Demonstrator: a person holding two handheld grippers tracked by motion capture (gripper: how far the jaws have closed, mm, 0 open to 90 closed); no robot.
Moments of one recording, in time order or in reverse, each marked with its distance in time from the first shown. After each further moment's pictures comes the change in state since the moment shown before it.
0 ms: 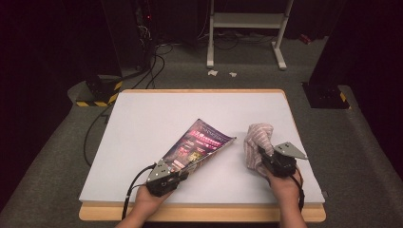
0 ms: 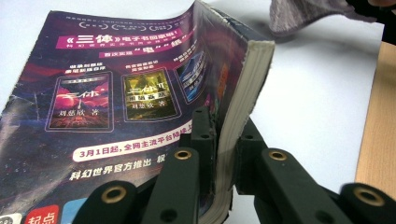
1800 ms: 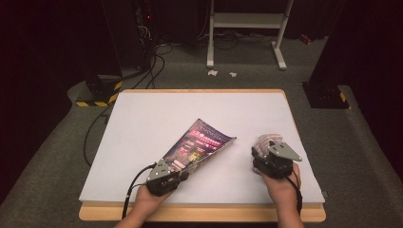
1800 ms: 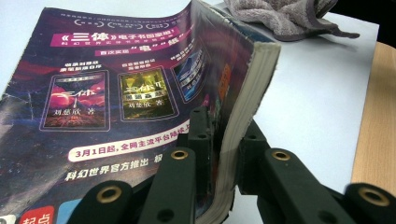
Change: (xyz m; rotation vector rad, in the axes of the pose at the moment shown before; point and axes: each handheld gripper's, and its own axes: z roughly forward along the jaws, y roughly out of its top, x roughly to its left) left arm 0.001 0.000 0.001 0.005 -0.017 -0.007; right arm 0.023 0.012 -0.010 -0.007 -0.046 -0.050
